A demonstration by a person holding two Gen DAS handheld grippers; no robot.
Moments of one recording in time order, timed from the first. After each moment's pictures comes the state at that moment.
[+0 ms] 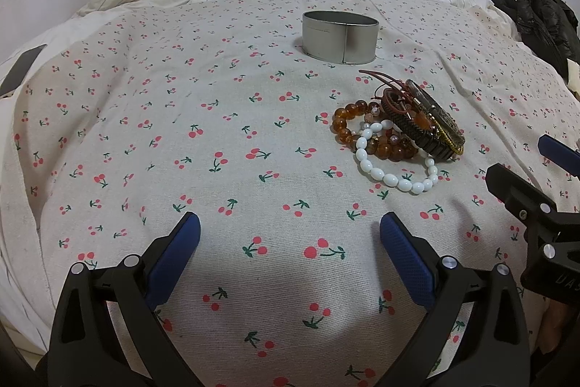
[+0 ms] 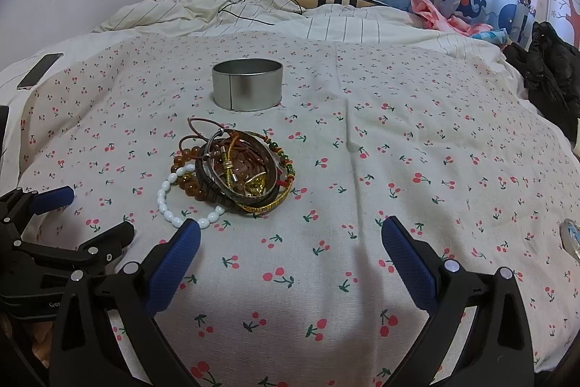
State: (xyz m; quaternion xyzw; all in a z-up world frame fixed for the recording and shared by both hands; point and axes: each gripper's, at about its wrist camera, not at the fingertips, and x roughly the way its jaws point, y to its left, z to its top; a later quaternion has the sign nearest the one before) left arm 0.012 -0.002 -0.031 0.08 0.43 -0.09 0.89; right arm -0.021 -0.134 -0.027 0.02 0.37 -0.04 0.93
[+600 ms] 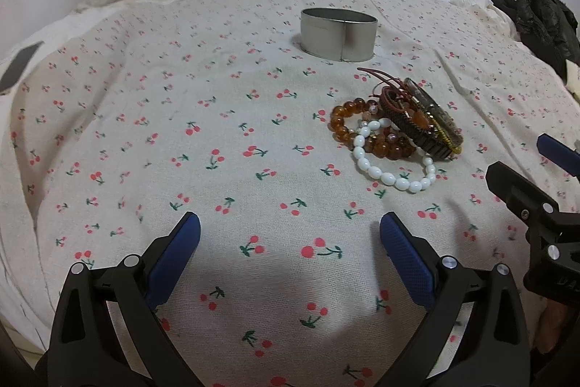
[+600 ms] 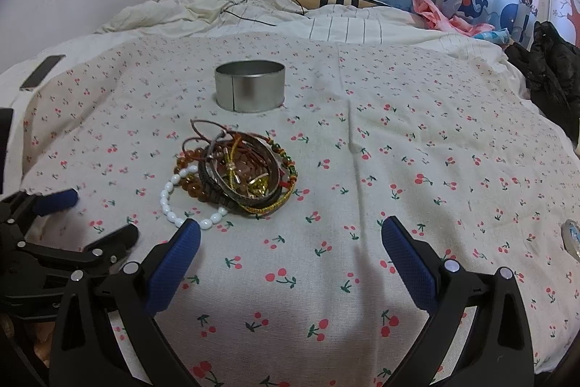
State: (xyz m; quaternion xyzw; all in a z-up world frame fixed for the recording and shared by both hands) left arm 0.014 -0.001 -0.031 0.06 0.45 -0.10 0.89; right arm -0.023 -0.135 -0.025 0.03 0.37 -0.03 0.93
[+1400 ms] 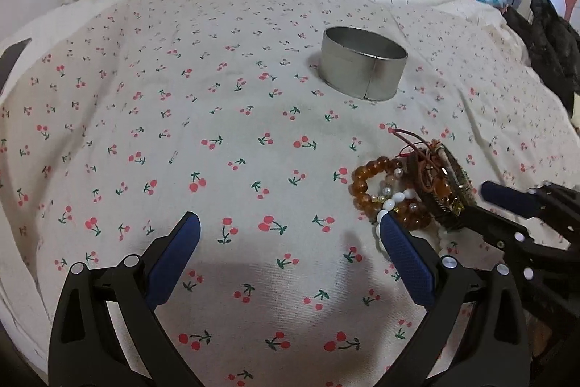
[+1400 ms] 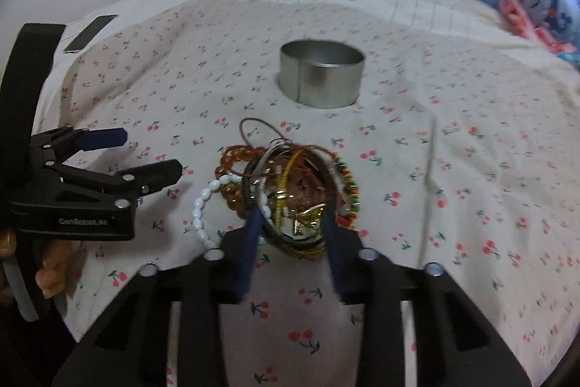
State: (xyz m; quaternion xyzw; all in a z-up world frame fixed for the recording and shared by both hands) left arm 0.075 0.008 -0.016 0.03 0.47 -0.10 0.88; right arm 0.042 -0.133 -0.029 0.00 0.44 0.14 0.89
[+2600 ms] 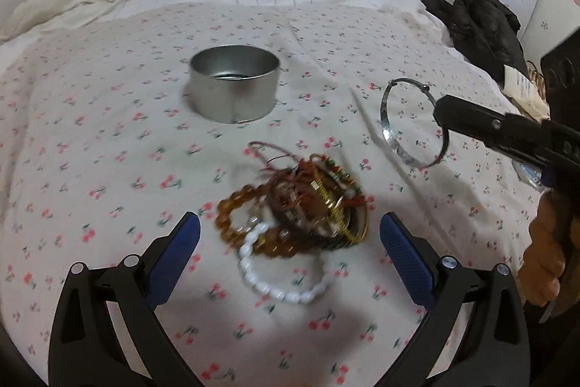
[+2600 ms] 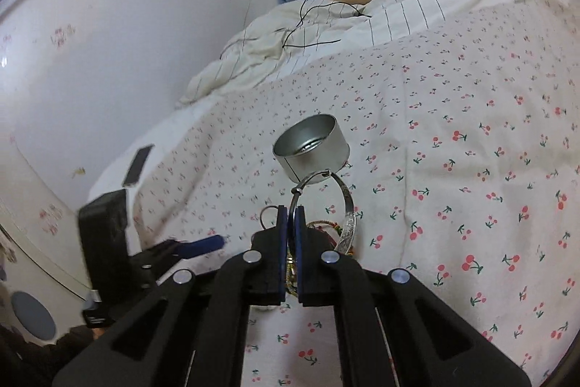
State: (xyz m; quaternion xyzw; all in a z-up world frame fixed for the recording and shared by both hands) left arm 0.075 -0.062 -0.001 0.03 0.45 -0.27 0.85; right arm 0.039 -0.239 0.013 0.26 0.34 0.19 0.88
